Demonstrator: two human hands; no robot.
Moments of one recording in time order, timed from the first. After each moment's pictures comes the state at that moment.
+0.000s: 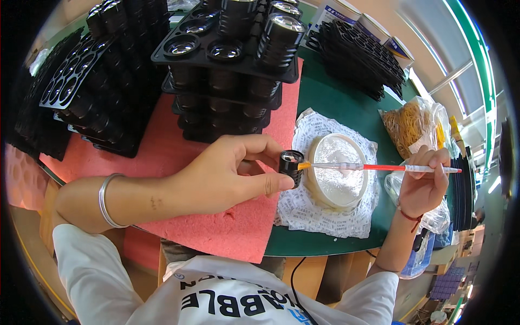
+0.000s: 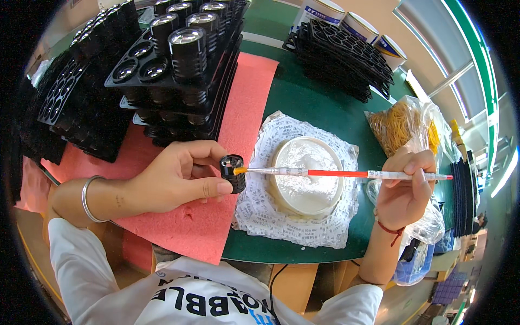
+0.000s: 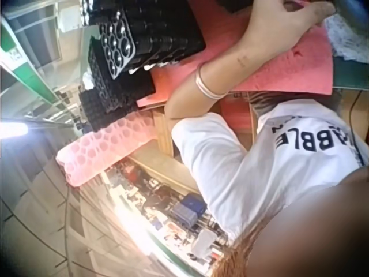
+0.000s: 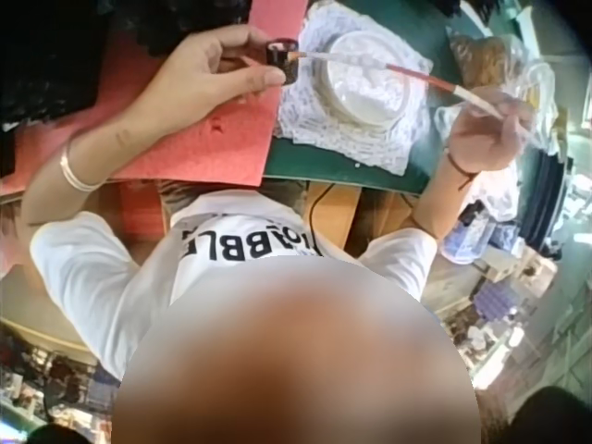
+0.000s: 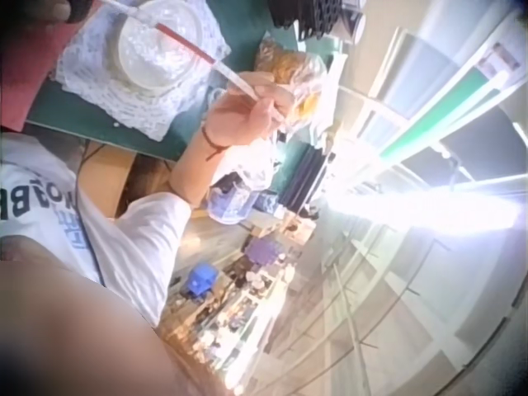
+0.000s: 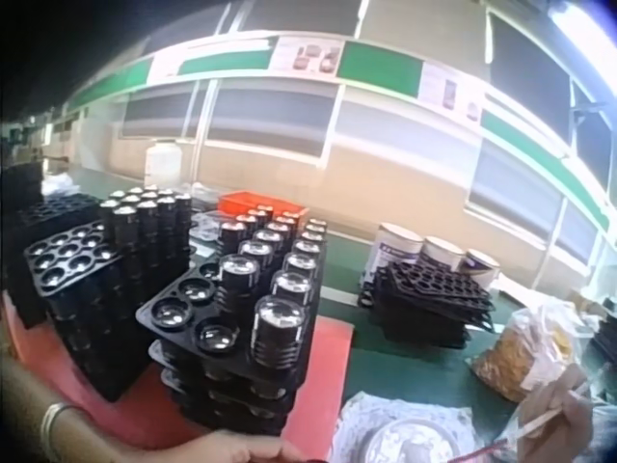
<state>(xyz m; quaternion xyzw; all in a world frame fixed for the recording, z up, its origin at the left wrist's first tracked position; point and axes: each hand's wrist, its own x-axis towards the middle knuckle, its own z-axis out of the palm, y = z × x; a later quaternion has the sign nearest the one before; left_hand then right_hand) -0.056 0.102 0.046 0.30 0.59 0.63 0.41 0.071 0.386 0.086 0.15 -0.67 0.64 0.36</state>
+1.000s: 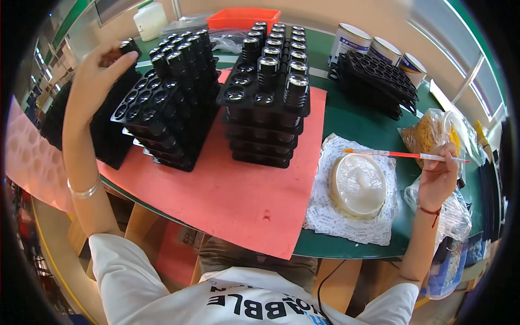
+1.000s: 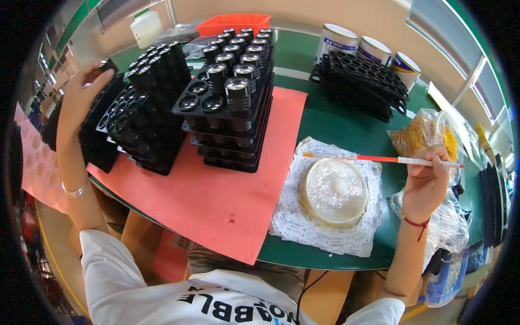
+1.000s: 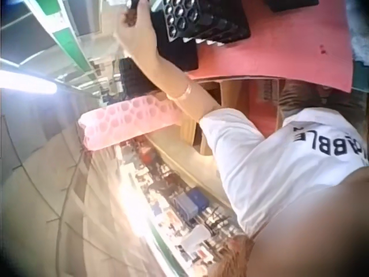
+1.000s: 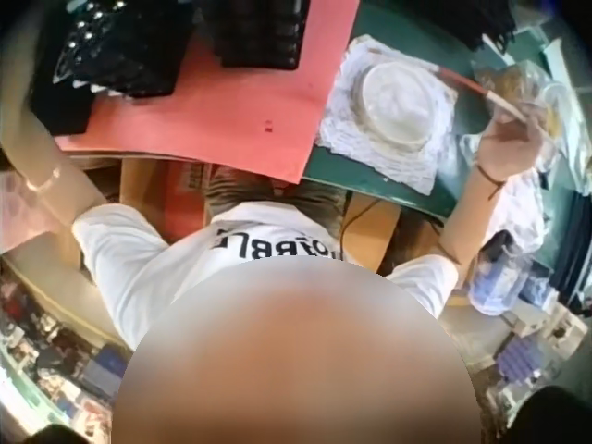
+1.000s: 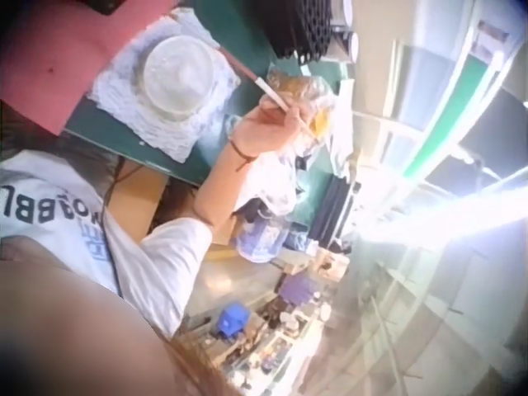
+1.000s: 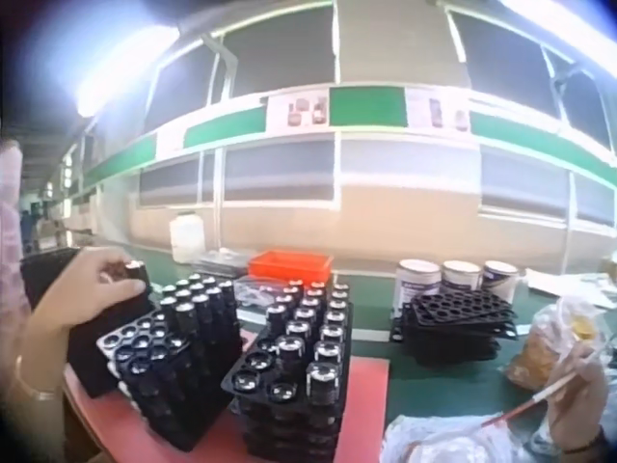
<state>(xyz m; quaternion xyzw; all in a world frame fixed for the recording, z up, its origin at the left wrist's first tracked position) -0.157 -0.063 0.178 0.25 0.87 0.30 -0.28 0.069 0.408 0.087 0.08 -0.58 0.70 0.41</state>
